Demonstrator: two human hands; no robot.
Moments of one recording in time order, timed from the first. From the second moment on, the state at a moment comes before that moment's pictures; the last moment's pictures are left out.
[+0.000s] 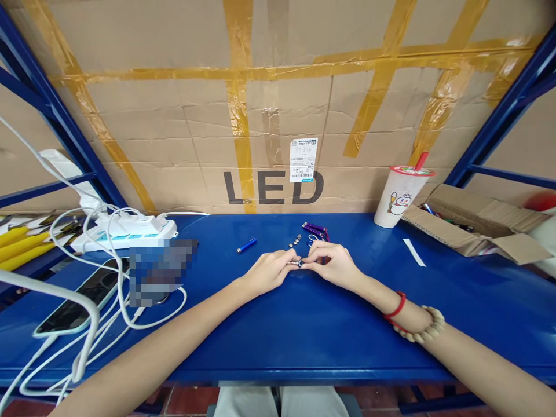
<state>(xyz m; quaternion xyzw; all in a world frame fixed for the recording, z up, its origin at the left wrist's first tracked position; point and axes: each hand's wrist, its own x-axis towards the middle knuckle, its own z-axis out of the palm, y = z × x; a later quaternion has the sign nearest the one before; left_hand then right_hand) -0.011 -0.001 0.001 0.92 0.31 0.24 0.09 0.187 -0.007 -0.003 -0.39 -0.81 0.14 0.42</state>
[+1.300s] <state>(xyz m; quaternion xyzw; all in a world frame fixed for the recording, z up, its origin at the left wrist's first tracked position) -0.004 0.000 -0.003 0.87 0.39 0.28 0.05 0.179 -0.005 0.000 -0.47 -0.77 0.17 0.39</state>
